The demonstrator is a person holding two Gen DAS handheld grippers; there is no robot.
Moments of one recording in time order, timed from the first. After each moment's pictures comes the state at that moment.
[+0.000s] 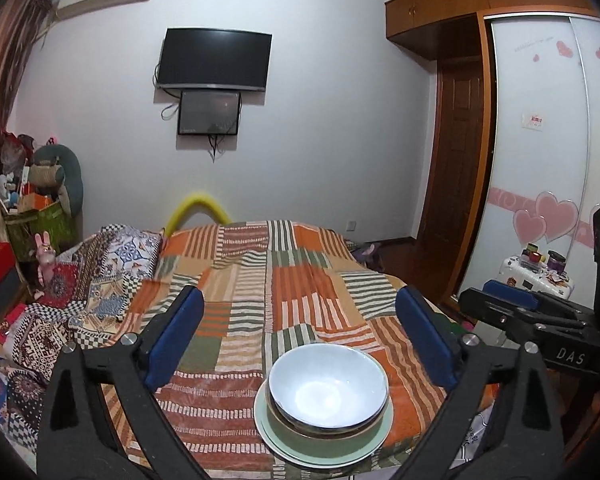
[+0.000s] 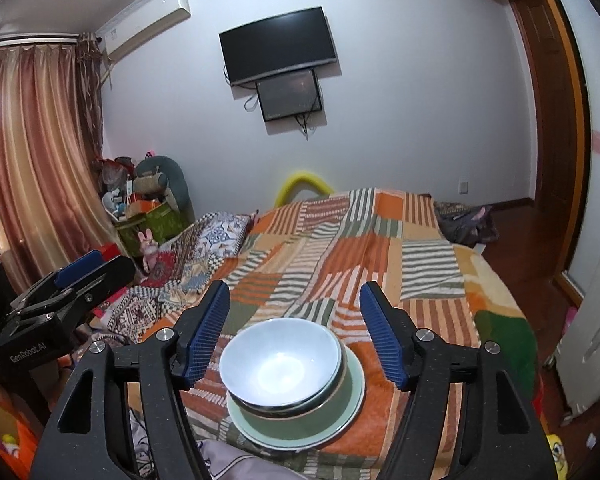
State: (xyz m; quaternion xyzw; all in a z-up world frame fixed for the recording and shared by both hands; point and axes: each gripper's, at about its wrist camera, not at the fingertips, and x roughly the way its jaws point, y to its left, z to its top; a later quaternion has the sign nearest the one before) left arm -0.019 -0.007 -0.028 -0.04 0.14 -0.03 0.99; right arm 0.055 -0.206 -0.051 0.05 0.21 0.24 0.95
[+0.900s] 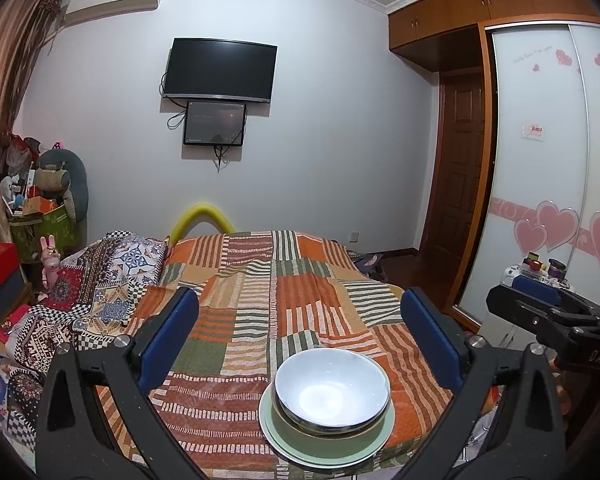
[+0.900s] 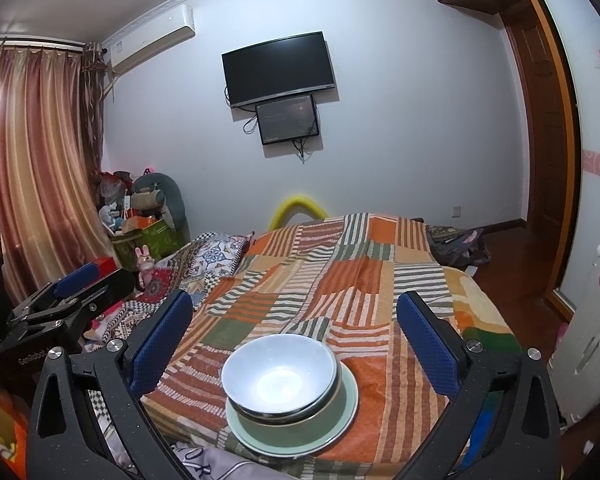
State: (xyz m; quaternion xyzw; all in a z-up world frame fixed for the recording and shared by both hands) left arm -0.034 -0.002 -0.028 -0.04 0.12 -0.03 0.99; right arm 0.039 -0.209 -0.048 0.04 0.16 0.22 0.96
